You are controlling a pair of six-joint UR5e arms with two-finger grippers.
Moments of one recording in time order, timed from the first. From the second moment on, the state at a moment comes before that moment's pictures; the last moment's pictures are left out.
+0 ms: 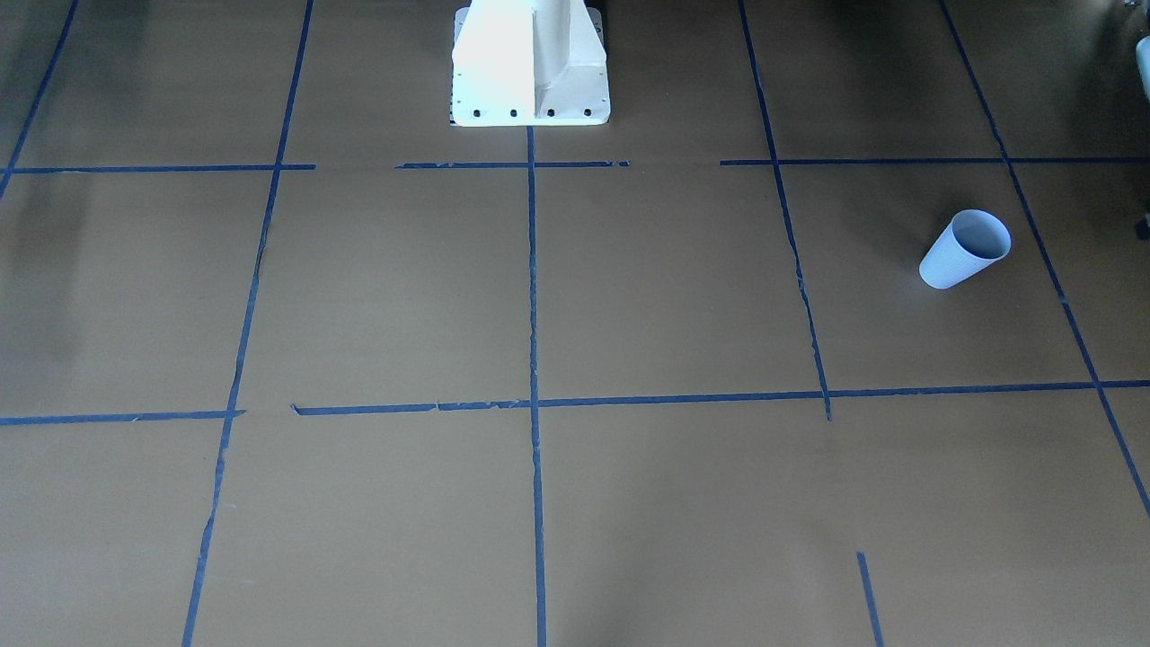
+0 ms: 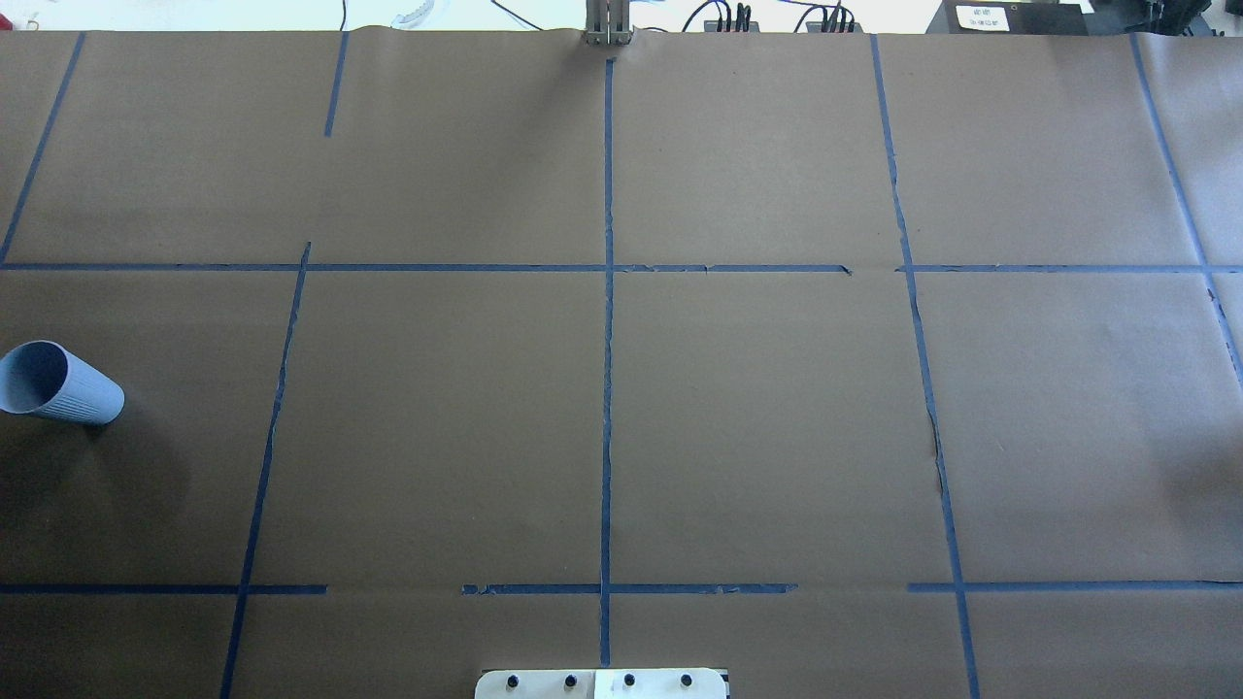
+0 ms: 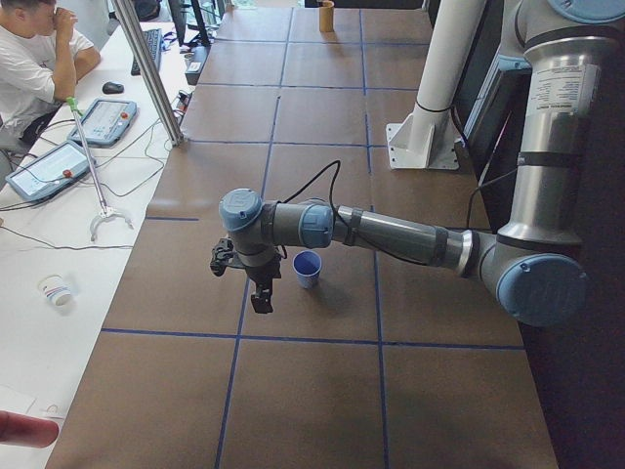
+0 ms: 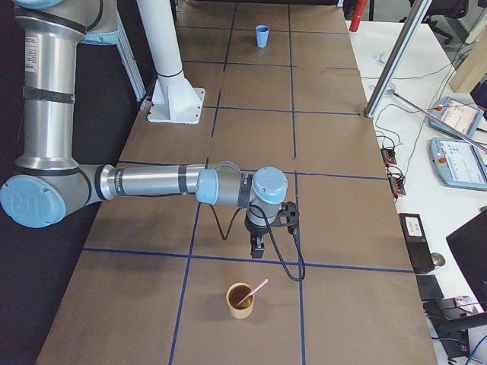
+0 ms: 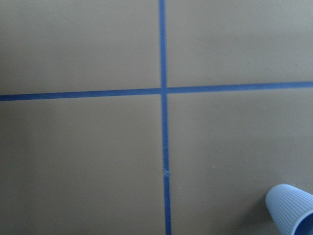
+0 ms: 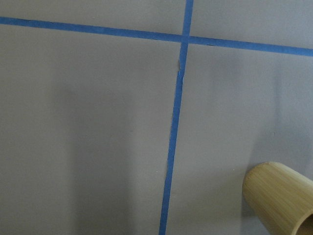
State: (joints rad) left arm -1.40 -1.61 -1.72 -1.42 -2.32 0.01; right arm 1.53 -1.69 1.78 -1.74 2.35 -0.13
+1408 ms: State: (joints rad) left arm -1.12 -1.48 -1.66 -1.91 -2.39 -0.31; right arm 1.53 -1.68 1.78 -1.74 2.37 -0.13
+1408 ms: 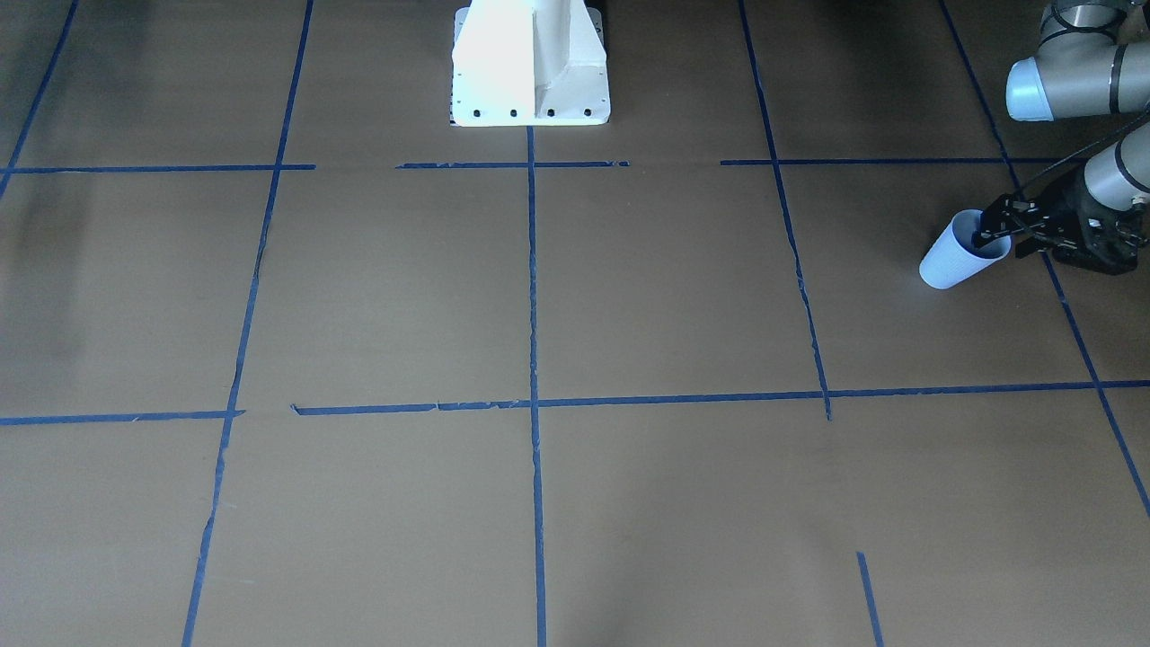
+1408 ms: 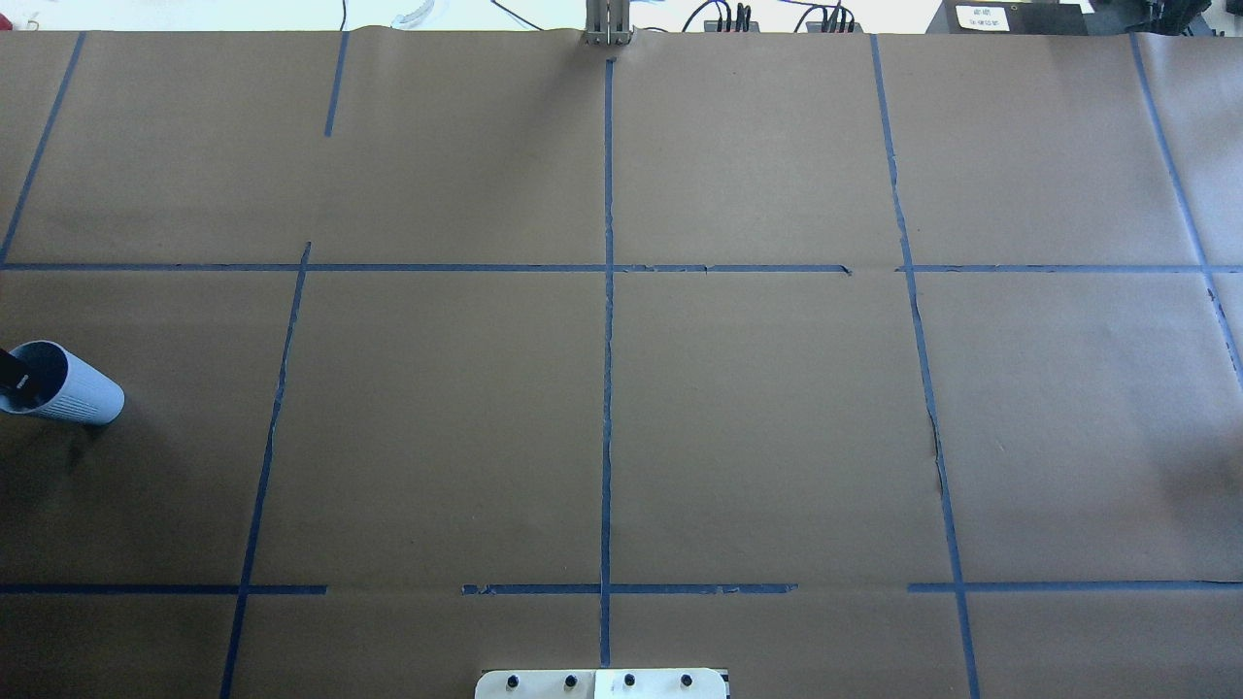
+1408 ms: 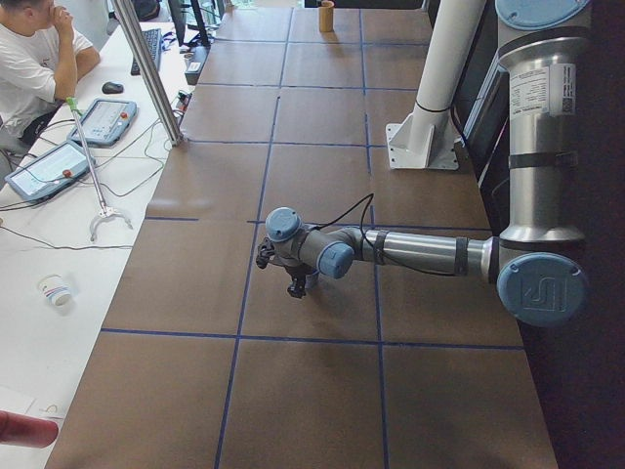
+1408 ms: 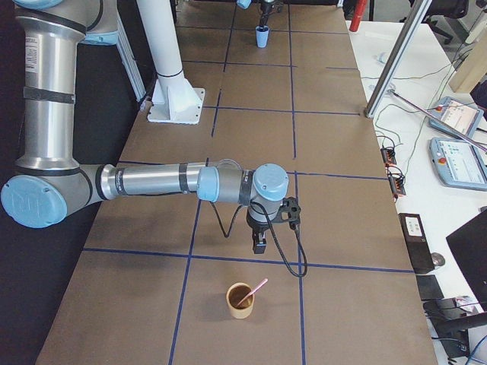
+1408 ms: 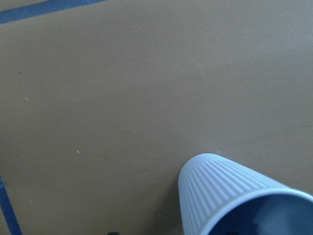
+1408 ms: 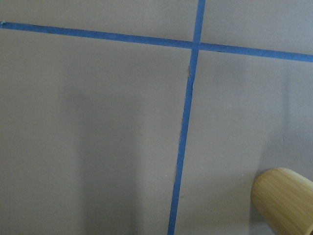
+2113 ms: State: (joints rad) left arm -1.09 -1.65 -1.80 -1.90 -2.46 -0.81; right arm 1.53 -1.67 1.78 -1.73 2.37 -0.13
